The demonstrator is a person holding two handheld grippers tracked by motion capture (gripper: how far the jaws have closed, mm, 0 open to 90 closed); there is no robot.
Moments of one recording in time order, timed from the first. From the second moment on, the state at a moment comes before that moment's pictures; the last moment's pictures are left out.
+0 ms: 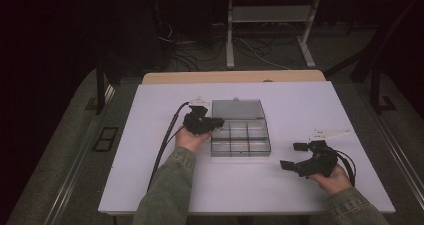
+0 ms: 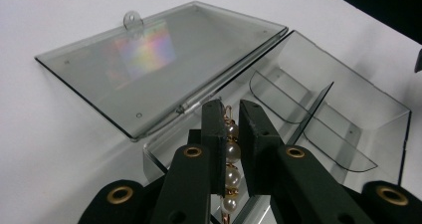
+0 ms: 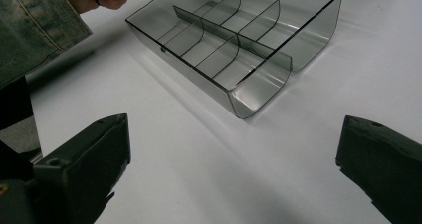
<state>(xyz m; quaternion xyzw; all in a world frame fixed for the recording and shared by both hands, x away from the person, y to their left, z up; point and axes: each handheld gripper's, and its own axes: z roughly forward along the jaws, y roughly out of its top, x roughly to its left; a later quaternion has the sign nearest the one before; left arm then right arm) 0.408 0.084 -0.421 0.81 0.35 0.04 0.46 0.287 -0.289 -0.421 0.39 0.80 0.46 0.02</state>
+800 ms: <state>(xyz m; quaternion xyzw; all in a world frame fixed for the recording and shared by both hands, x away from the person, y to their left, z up) 0.403 0.088 -0.411 0.81 0.34 0.00 0.48 0.291 -0.286 -0.423 0.39 0.80 0.45 0.01</state>
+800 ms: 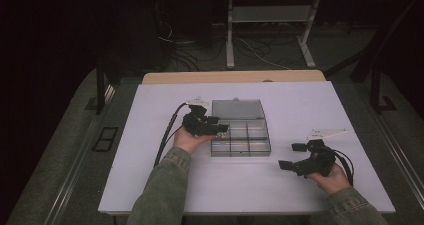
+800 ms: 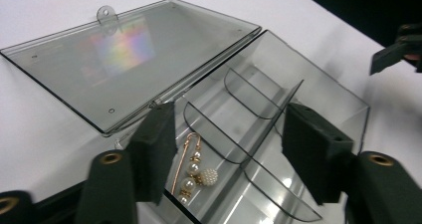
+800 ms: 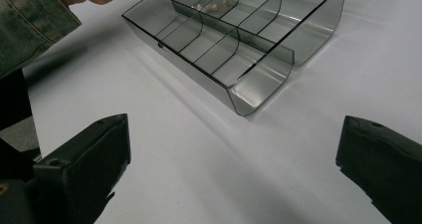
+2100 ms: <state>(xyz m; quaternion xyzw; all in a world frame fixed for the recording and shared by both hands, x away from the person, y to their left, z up) 0.430 0.116 -0.382 0.81 0.37 0.00 0.46 0.358 -0.255 -0.380 0.39 0.81 0.44 0.03</state>
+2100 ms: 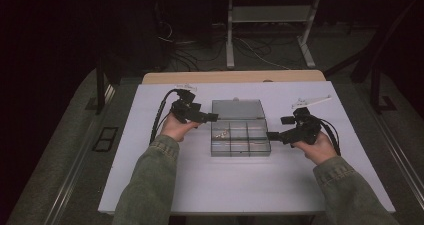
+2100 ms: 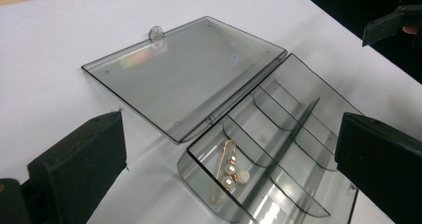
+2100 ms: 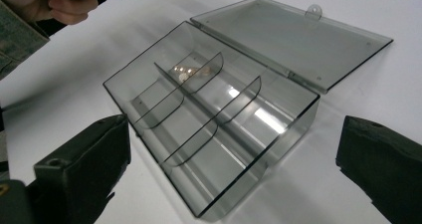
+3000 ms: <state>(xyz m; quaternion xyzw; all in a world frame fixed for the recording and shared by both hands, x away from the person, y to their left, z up) 0.459 0.113 -0.417 0.77 0.44 0.00 0.46 0.421 -0.246 -0.394 0.43 0.79 0.44 0.04</state>
